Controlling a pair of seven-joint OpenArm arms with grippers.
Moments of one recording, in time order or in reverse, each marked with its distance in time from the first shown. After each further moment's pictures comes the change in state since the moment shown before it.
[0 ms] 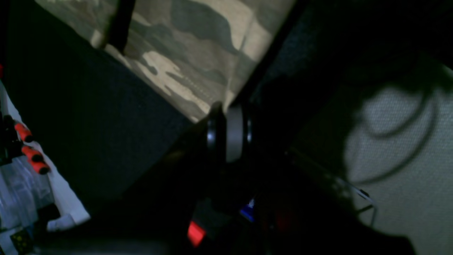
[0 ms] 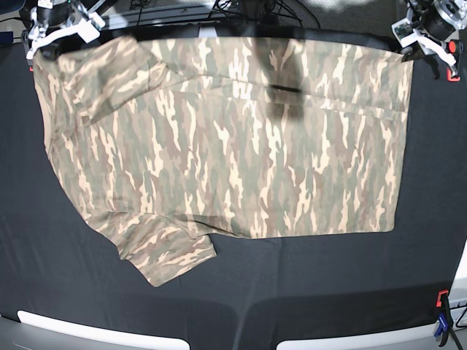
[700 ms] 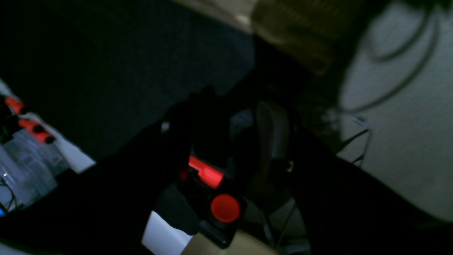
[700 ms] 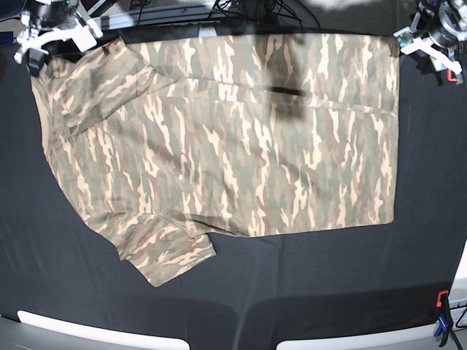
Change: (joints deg) left arm 0.1 -6.3 0.3 12.0 -5.6 0.0 21.0; right arm -4.0 0.1 0.3 12.4 -9.2 -3.9 -9.9
